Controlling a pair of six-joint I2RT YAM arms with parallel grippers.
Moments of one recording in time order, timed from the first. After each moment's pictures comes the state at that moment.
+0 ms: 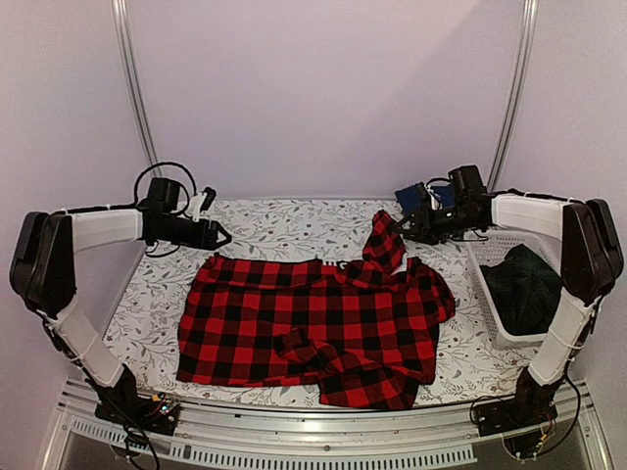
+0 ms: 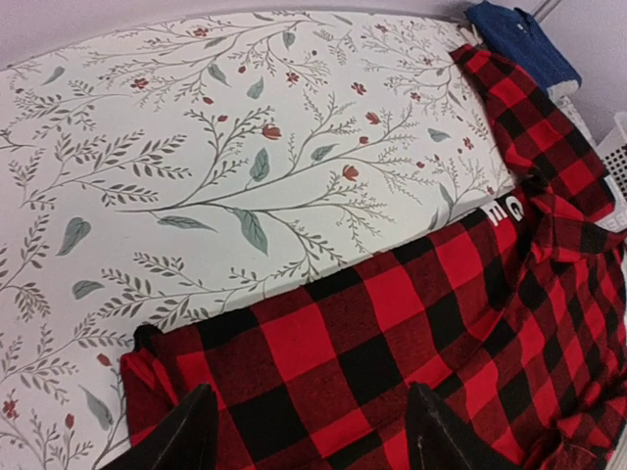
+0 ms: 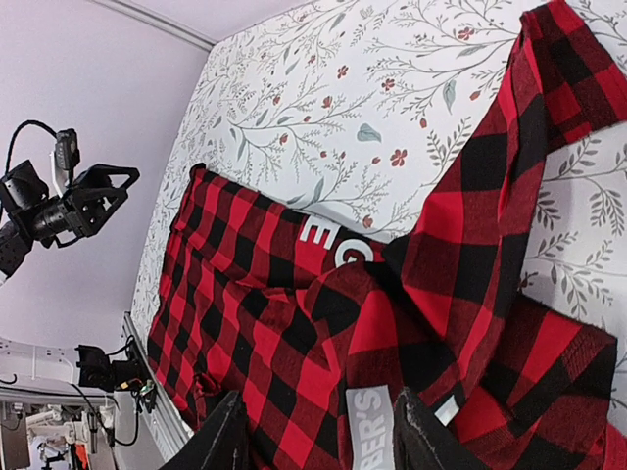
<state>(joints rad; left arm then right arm) -0.13 1.61 1.05 -0.21 0.44 0.00 0.26 1.75 1.25 -0.30 -0.72 0.37</state>
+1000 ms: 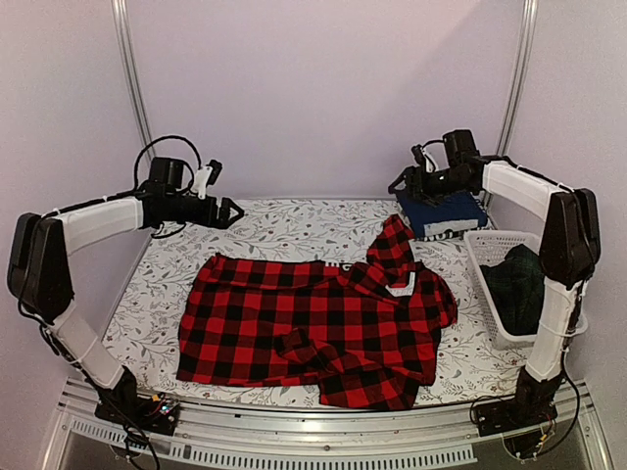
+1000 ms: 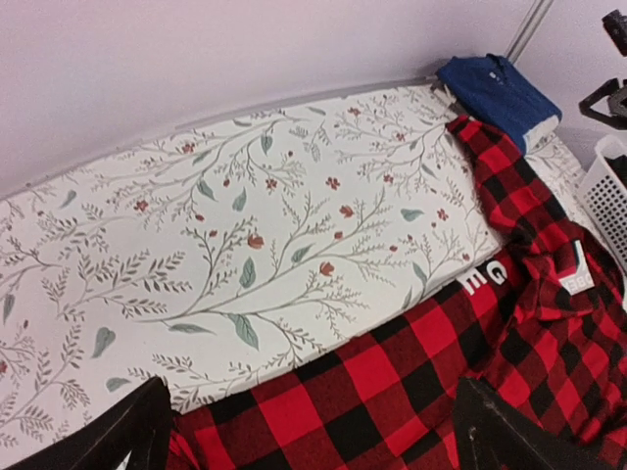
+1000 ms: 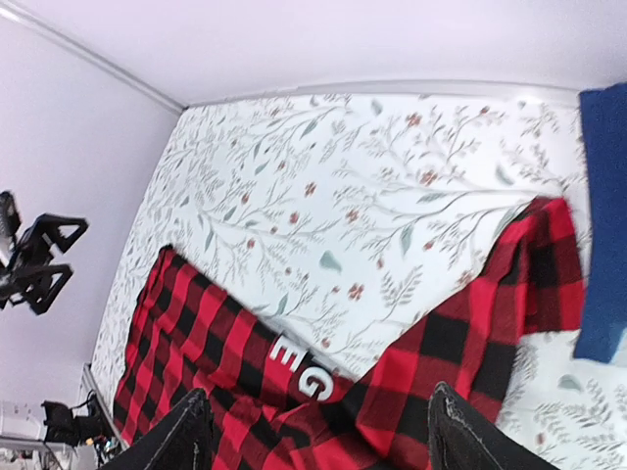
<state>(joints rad) -0.22 1.65 1.18 -0.19 0.37 0.01 0.26 1.95 1.66 -0.48 -0.60 0.30</state>
